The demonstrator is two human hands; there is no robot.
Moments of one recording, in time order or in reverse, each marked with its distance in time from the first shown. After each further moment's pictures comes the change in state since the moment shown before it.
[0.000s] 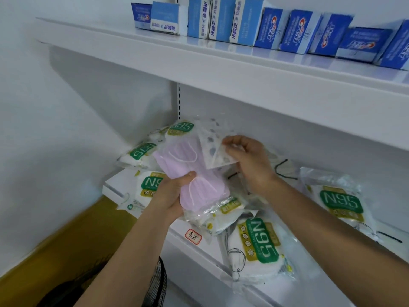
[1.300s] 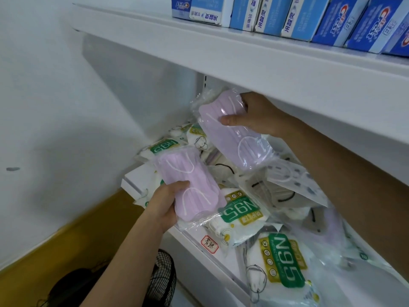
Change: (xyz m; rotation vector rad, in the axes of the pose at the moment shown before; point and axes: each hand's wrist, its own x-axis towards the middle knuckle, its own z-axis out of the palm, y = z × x) left_hand 0.009 0.006 -0.066 0.034 0.074 0.008; right_hand 0.118 -0.059 0.025 -0.717 -0.566 -0.193
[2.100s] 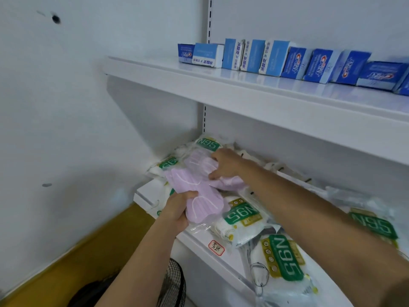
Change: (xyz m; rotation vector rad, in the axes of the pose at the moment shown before) left_hand -0.008 0.004 0.017 0.075 0.075 0.032; right_hand 0.007 0.005 0.095 -0.450 -0.081 0.148
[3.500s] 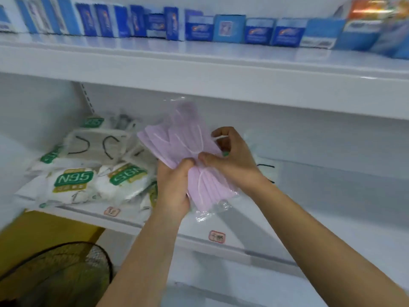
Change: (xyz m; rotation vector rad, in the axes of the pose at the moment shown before) left_hand -0.170 -0.104 0.223 0.051 -0.249 0.251; right_hand -0.353 0.089 -0.028 0.917 0.691 0.352
